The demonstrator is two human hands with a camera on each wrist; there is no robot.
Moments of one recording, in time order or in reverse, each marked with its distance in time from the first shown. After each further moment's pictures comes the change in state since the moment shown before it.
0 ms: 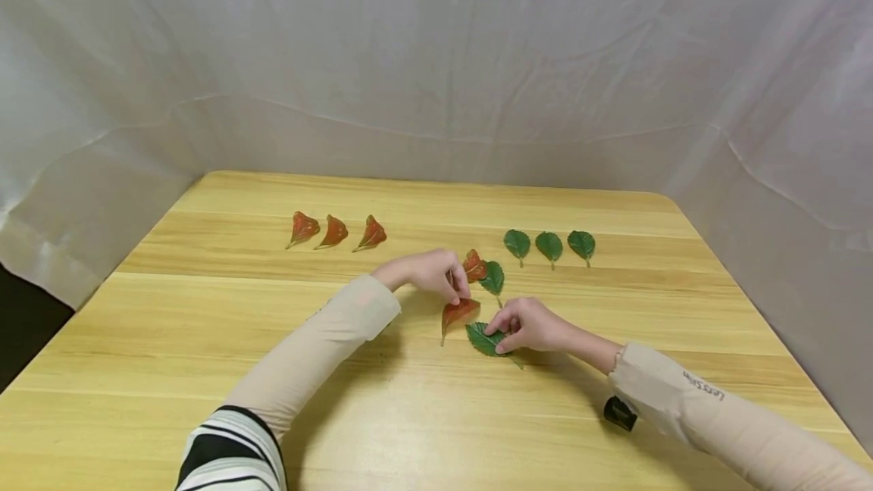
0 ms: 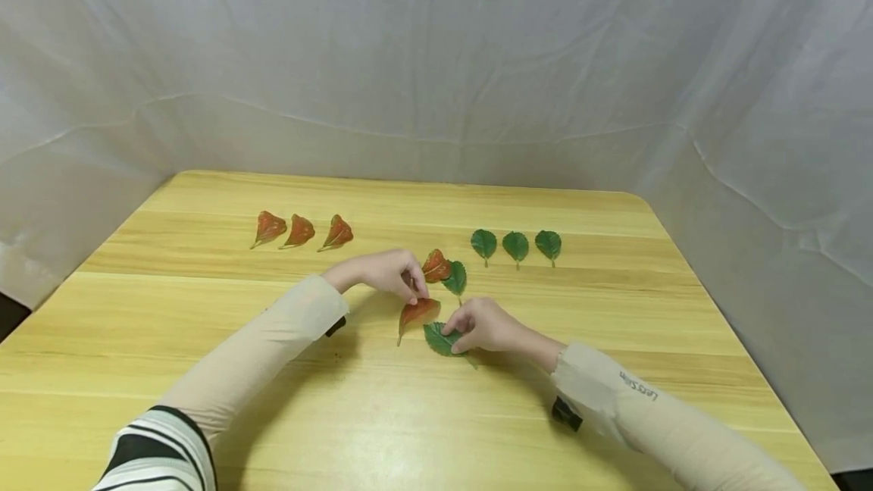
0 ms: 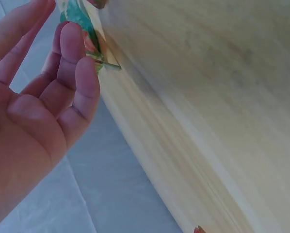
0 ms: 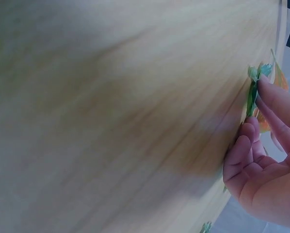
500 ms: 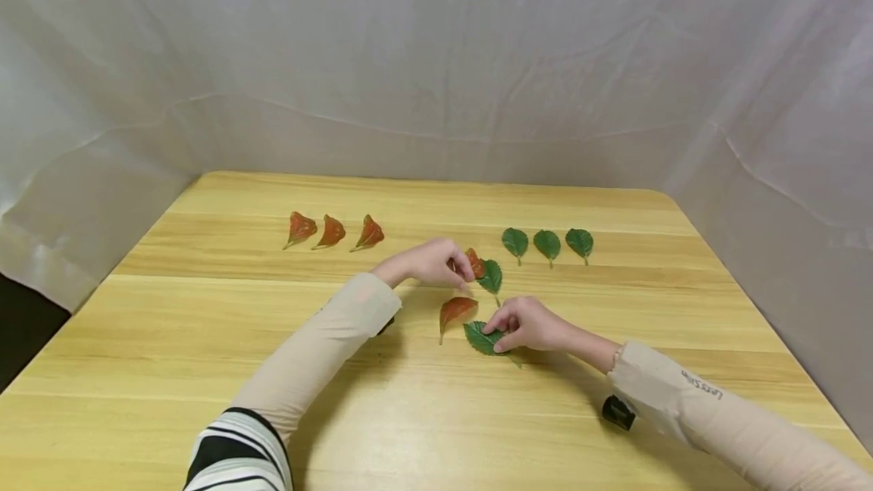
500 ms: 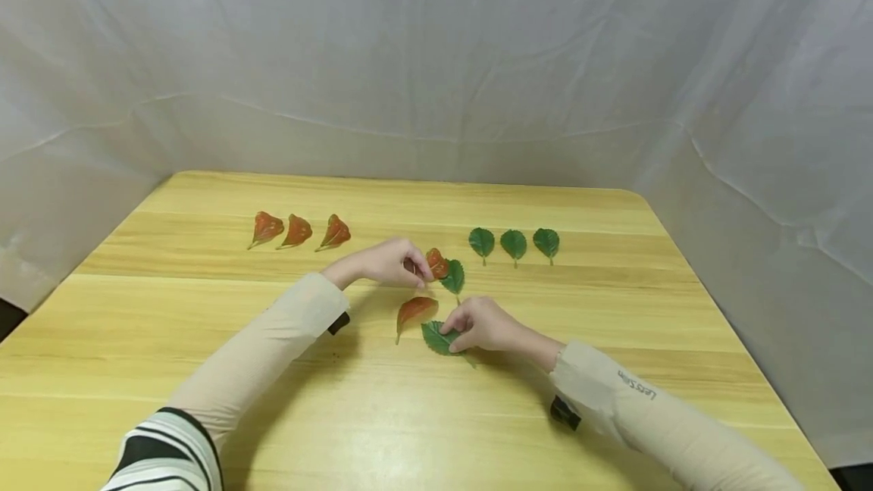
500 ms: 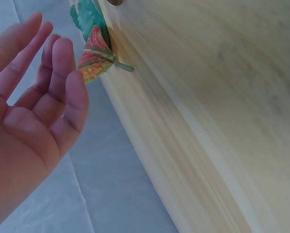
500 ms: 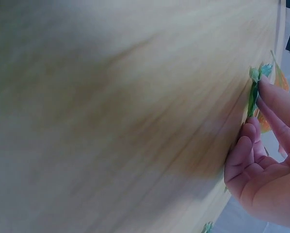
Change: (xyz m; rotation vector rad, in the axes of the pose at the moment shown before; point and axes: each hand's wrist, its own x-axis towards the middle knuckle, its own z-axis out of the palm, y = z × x) left_hand 0.007 0.000 -0.005 0.028 0.135 0.026; right_hand -0.001 0.003 0.002 0.031 0.007 0.009
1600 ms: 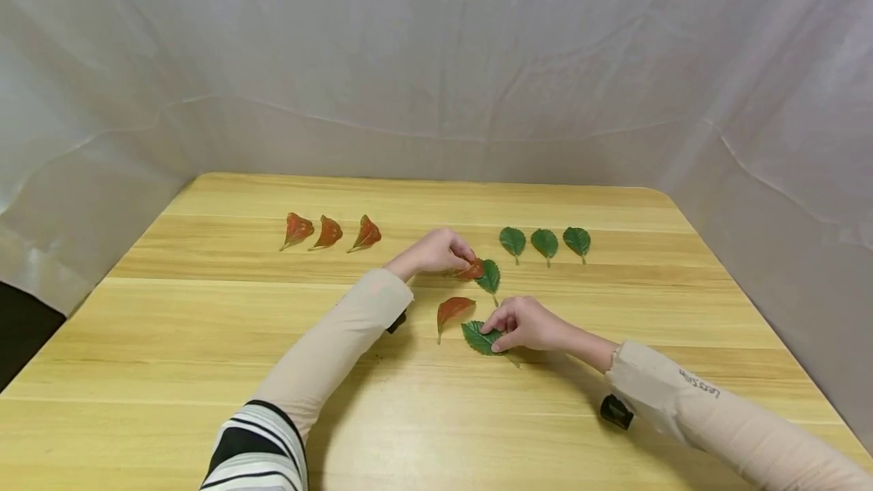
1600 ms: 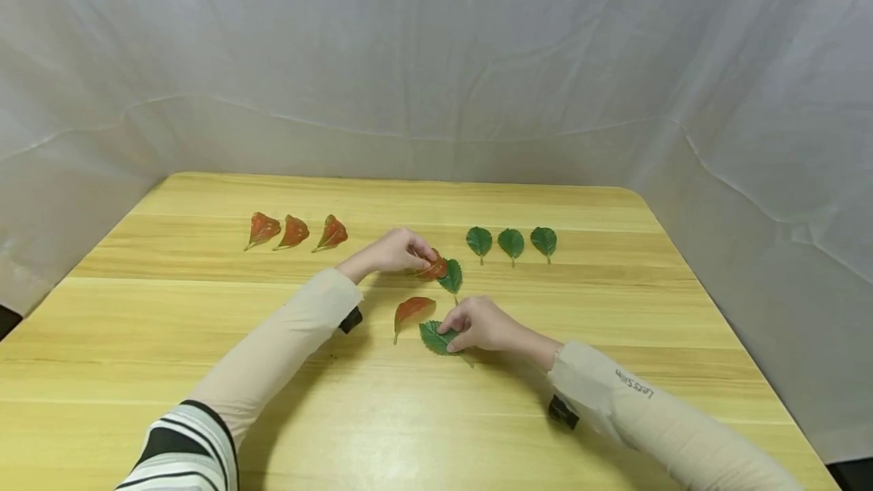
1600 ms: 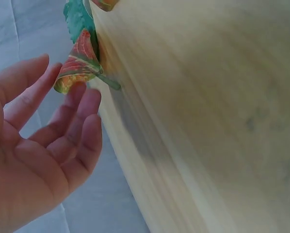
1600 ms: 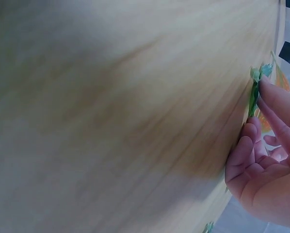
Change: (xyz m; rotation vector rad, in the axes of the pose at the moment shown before) left_hand 0.019 -0.007 0.004 -0.037 0.184 -0.191; right_hand -0.001 -0.003 -0.001 -0.004 0.000 0.002
